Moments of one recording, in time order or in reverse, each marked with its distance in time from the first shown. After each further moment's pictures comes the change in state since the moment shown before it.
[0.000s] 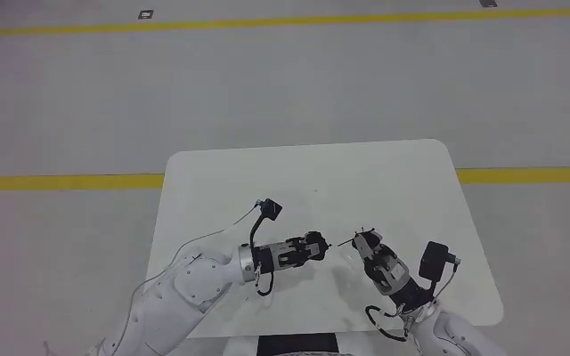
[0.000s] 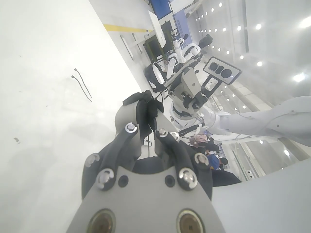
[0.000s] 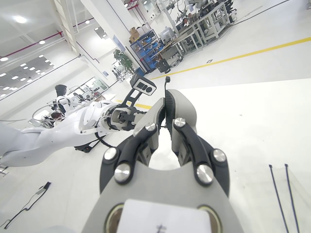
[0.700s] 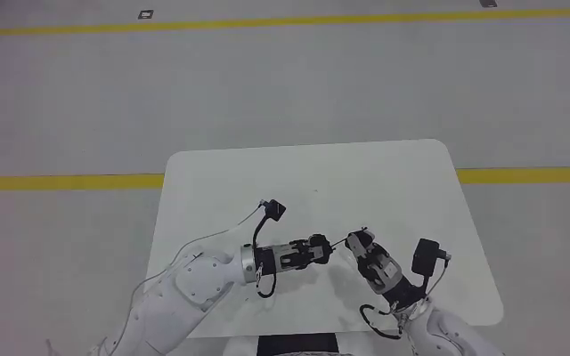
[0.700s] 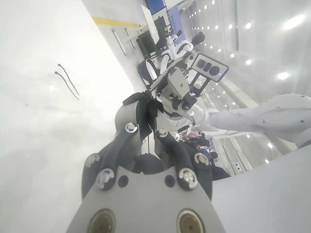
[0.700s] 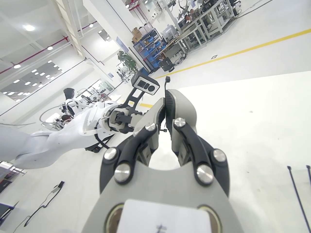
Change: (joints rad) left arm -0.010 -0.008 0.006 -0.005 -0.059 0.000 -0.048; right arm 0.047 -0.013 -0.048 0.022 0.045 -0.005 0.031
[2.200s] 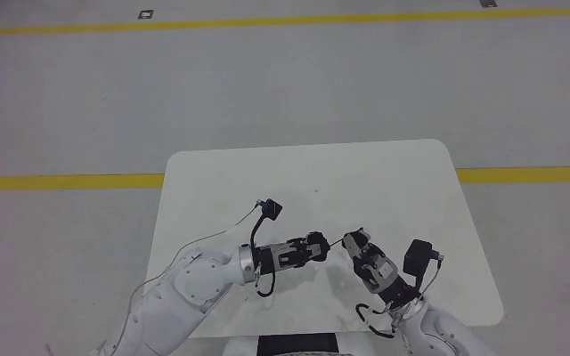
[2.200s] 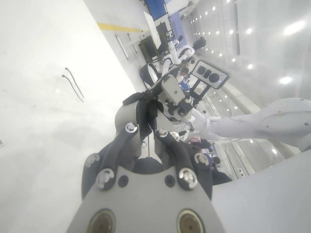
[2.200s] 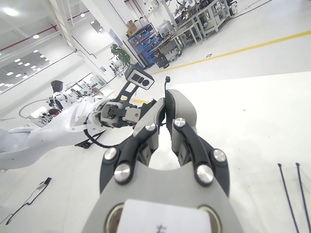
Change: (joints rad) left arm 0.027 -0.011 -0.030 -0.003 0.015 0.000 0.008; right arm -0.021 -0.087 0.040 0.006 -0.087 0.000 0.058
